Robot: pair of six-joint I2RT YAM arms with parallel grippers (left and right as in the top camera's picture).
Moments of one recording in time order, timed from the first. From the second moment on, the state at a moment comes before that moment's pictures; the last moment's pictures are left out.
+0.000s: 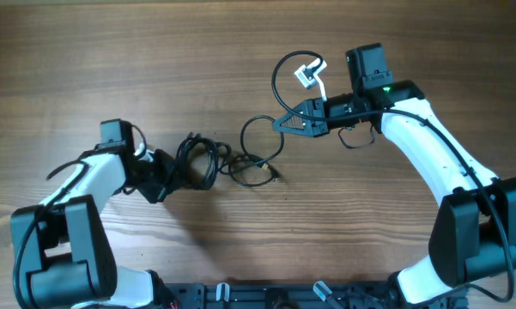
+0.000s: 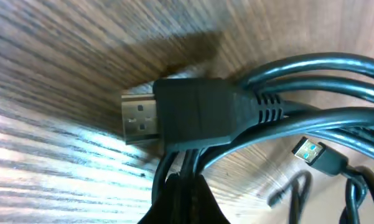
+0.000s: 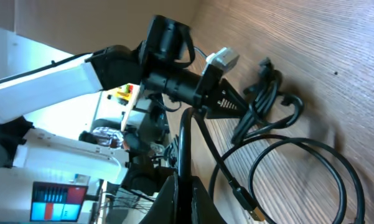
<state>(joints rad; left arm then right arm) 0.18 1.64 0.74 -0.60 0.56 -0.68 0.25 1.73 1.25 -0.64 -1.26 0.02</state>
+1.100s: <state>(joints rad) 0.26 1.27 0.74 -0.76 0.45 -0.62 0.27 1.73 1.25 -0.89 -0.44 0.19</state>
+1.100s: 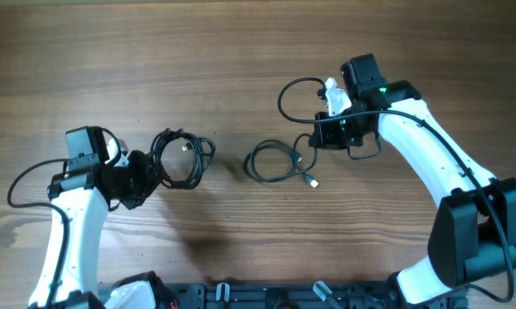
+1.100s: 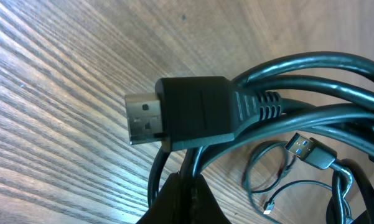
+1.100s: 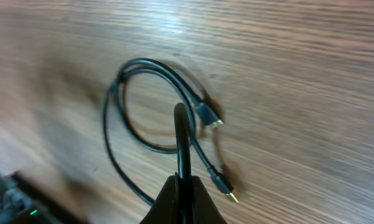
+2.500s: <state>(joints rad) 0.26 1.33 0.74 -0.74 0.44 -0.62 0.78 1.90 1.25 -0.67 0.01 0.08</state>
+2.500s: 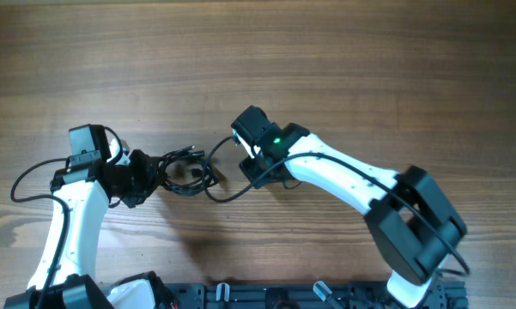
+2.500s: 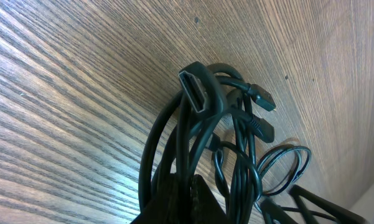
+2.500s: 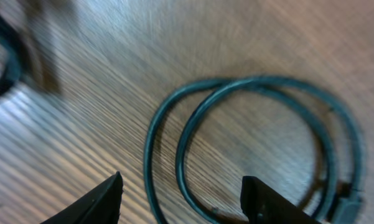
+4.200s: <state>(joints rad) 0.26 1.33 0.74 -0.74 0.44 -0.62 0.00 1.73 1.33 -0.83 0.26 0.31</state>
